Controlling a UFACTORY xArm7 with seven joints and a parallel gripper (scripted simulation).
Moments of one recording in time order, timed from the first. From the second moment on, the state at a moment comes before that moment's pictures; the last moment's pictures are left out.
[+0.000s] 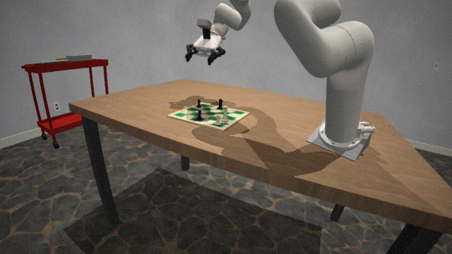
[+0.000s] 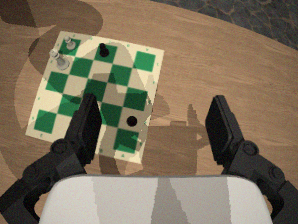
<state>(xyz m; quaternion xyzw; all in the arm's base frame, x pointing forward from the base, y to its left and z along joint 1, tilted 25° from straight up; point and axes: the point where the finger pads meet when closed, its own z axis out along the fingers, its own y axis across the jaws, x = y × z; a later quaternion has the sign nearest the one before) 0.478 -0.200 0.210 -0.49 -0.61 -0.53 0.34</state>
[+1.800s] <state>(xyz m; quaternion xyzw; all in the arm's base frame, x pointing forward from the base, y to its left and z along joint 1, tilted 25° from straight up) 0.347 -0.081 0.210 -0.42 -0.87 -0.26 0.03</state>
